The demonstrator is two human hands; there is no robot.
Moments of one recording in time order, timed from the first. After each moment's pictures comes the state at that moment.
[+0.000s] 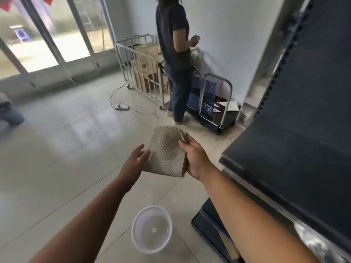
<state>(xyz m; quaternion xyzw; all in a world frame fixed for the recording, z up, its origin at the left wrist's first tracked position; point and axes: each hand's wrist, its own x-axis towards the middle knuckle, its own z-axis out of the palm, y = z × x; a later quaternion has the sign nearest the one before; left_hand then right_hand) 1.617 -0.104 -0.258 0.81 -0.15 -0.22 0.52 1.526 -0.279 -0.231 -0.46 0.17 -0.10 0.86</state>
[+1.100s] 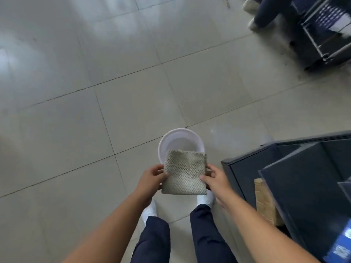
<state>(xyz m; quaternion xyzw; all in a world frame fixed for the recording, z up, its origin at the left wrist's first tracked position) 1.604 0.098 -0.659 0.65 0.25 -0.39 0.60 1.555 -0.120 -0.672 -0.62 0.40 0.24 0.63</state>
